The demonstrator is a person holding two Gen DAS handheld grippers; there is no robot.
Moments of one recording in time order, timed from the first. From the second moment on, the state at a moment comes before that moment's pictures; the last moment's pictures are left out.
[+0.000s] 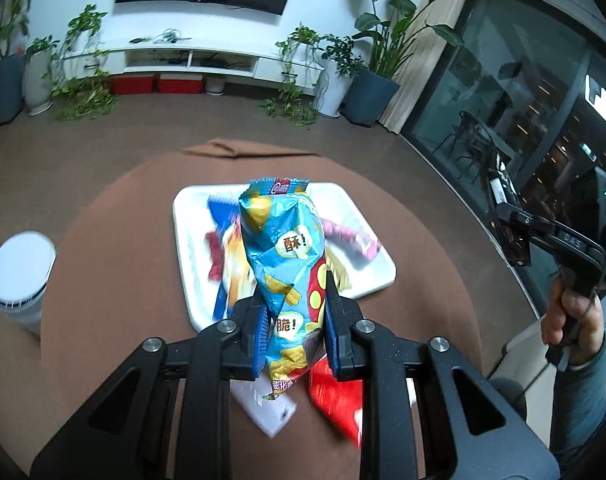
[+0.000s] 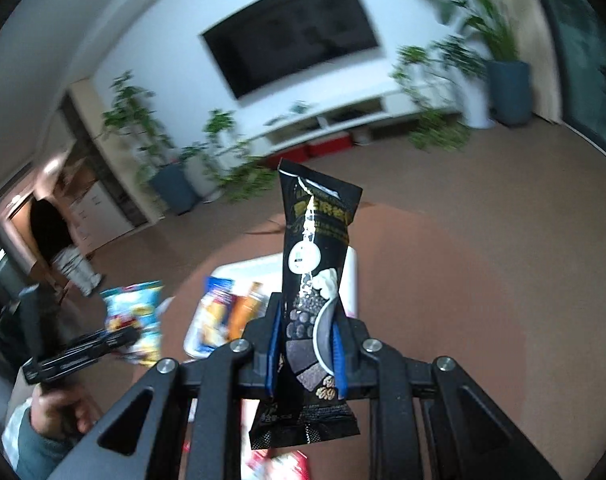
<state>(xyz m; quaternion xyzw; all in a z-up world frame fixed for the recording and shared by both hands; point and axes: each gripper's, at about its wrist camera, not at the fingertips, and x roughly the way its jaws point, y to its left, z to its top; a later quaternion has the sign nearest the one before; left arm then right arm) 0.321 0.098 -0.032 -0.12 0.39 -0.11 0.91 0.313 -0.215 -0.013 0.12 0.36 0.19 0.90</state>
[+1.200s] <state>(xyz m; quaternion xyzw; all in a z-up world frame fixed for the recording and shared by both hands) 0.471 0.064 -0.141 -0.08 0.49 -0.12 0.86 0.443 -0.111 -0.165 0.05 0.51 0.19 0.84</state>
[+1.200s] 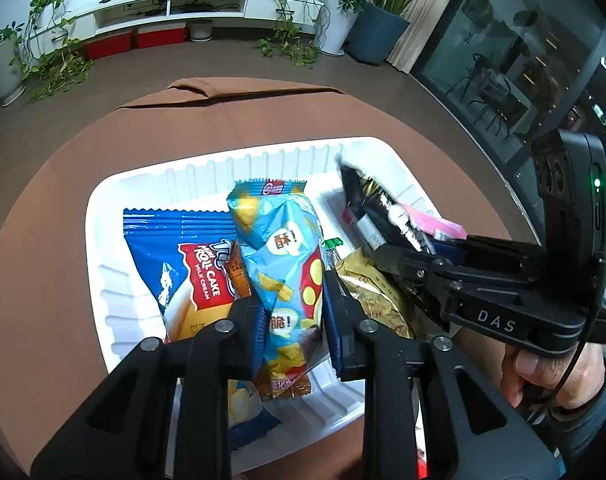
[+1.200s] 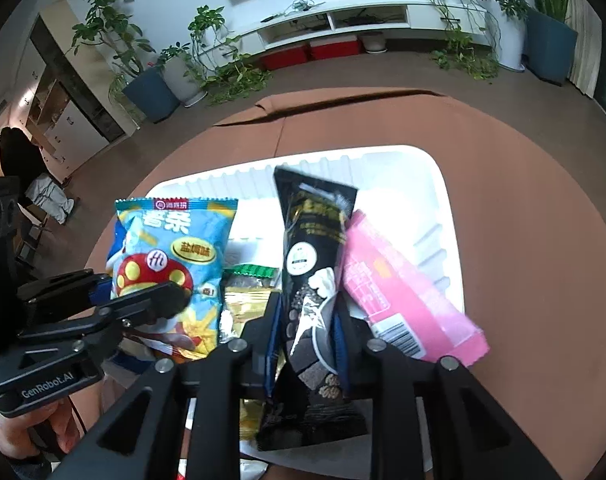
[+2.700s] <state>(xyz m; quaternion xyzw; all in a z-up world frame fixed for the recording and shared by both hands) 0.228 0.051 -0.151 -0.20 0.44 -0.08 0.87 0.203 -0.259 -0.117 0.35 0.37 0.23 0.83</state>
